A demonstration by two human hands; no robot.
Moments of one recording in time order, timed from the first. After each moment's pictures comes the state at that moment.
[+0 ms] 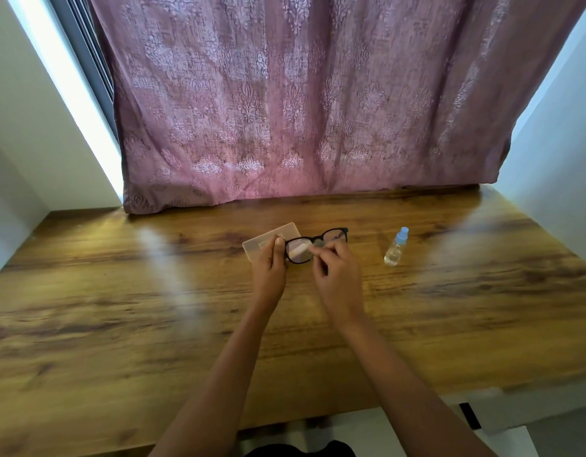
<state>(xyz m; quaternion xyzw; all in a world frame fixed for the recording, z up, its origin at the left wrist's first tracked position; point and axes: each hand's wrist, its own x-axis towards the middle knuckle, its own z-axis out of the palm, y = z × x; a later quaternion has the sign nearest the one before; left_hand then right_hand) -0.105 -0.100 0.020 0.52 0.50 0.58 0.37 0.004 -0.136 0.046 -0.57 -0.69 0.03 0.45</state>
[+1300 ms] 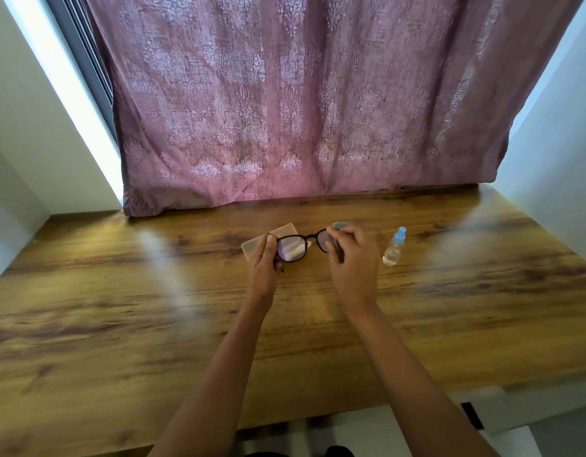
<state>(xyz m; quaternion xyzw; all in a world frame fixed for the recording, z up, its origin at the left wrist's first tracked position) -0.108 -0.107 0.036 0.45 0.45 0.61 0.47 0.023 -0.128 0.059 -0.59 -0.64 -0.02 0.49</state>
